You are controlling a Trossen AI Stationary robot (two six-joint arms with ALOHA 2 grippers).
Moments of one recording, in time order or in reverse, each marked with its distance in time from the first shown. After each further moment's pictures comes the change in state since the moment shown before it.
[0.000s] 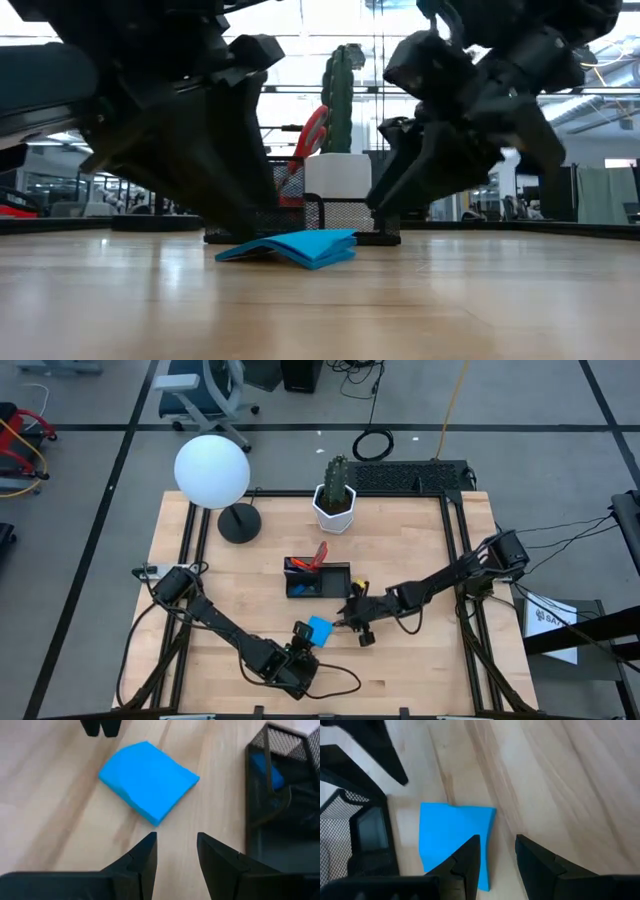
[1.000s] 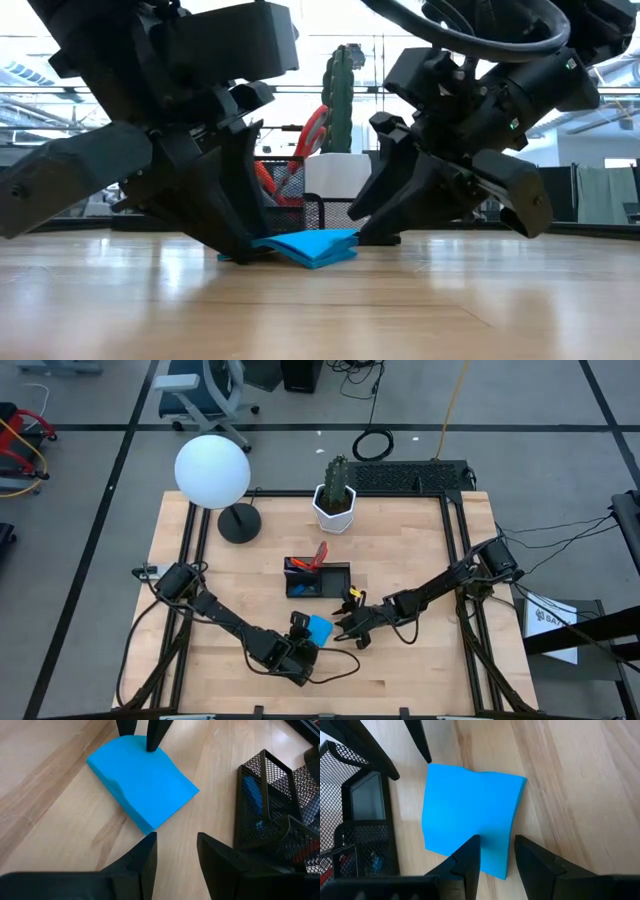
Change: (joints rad) left arm 0.059 -0.002 -0.084 0.035 0.007 -0.073; right arm 0.050 0.109 0.002 0.145 0.159 -0.215
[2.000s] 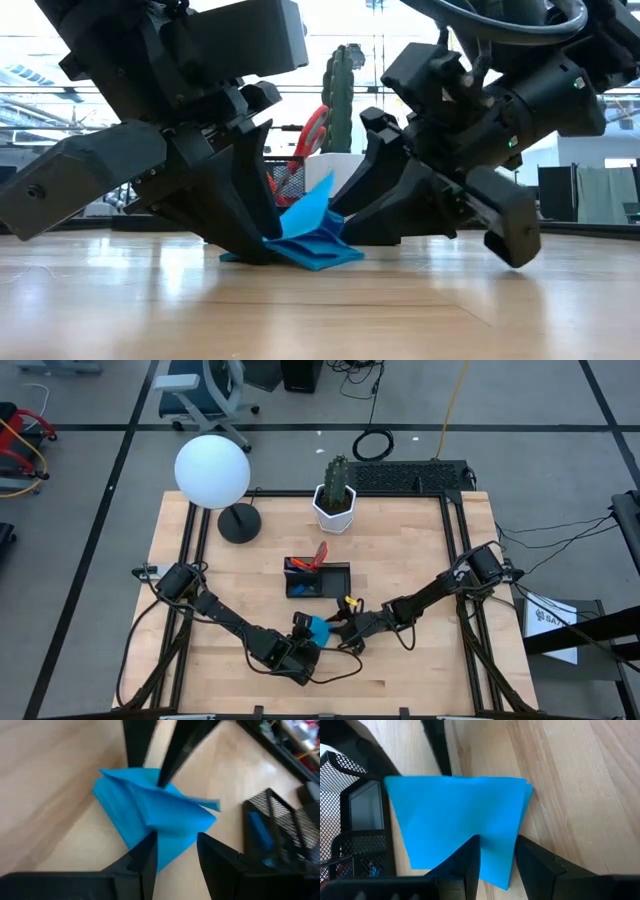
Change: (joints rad) left arm 0.005 0.002 -0.002 0.048 0.005 0.022; right arm 0.032 0.112 0.000 0.249 0.020 -0.100
